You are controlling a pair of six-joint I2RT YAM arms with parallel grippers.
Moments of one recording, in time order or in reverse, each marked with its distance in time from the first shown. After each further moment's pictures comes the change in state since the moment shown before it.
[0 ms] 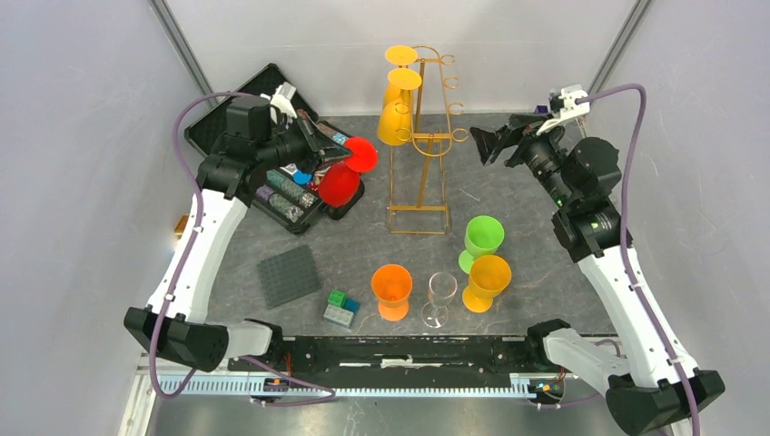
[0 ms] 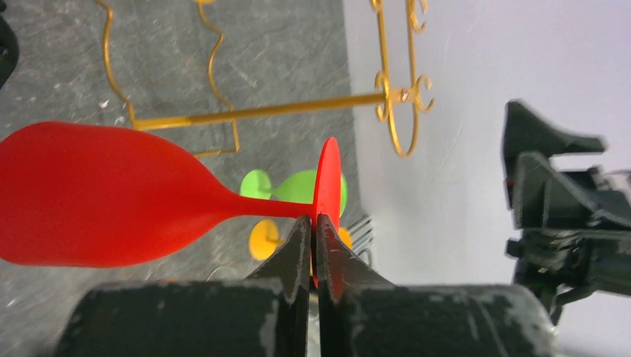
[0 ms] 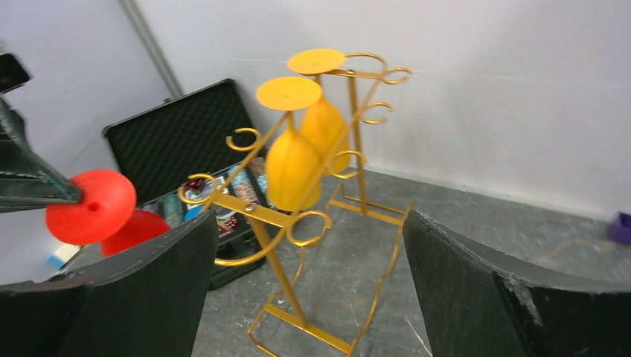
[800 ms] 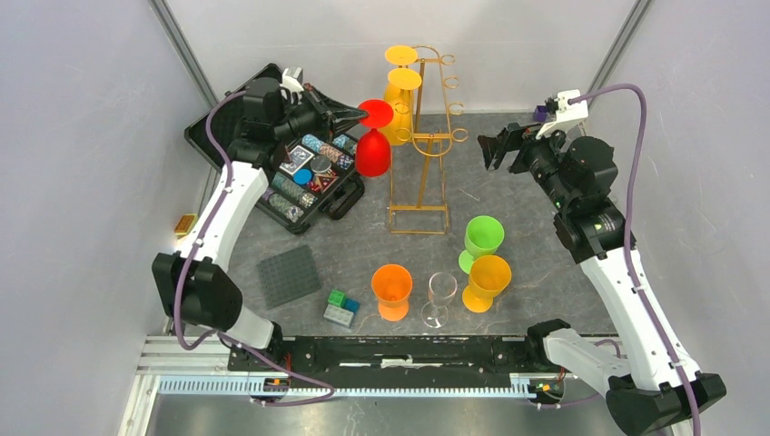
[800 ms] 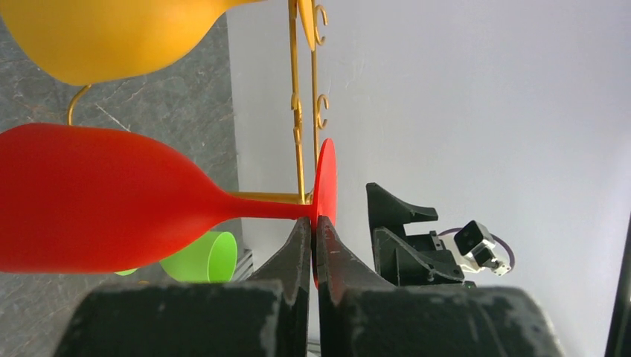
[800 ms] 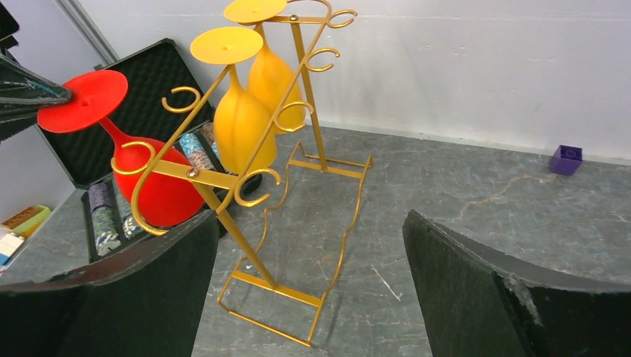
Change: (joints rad) left arm 0.064 0.210 -0.047 0.531 0.169 -0.459; right arm -0.017 -0.017 0.013 -0.180 0.145 -0.019
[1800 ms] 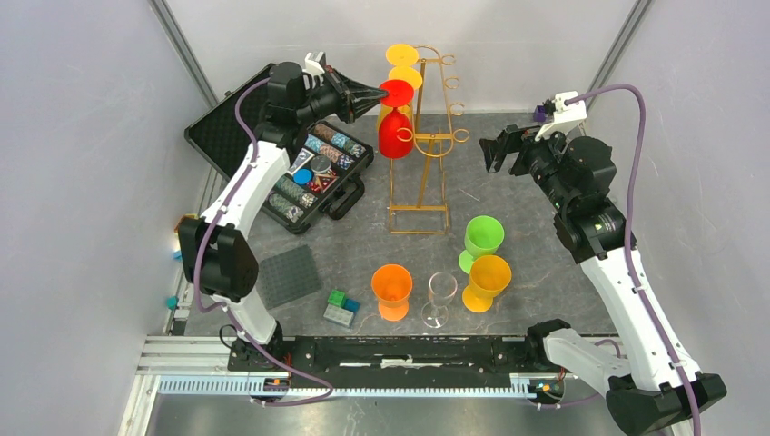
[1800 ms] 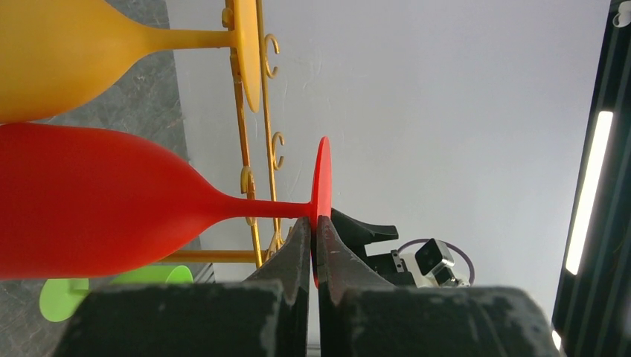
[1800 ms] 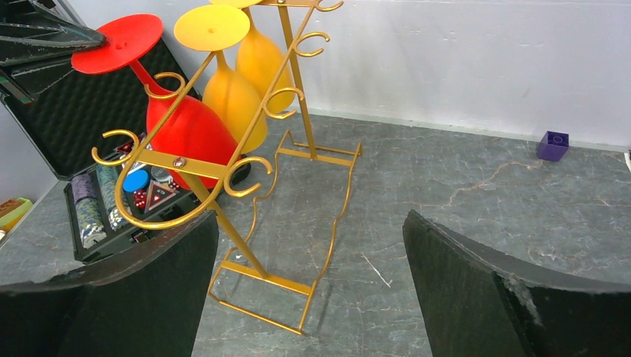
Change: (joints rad) left arm -0.052 0.216 0.158 0.197 0.026 -0.162; right arm 0.000 0.000 0.006 -0.046 0.028 -0.025
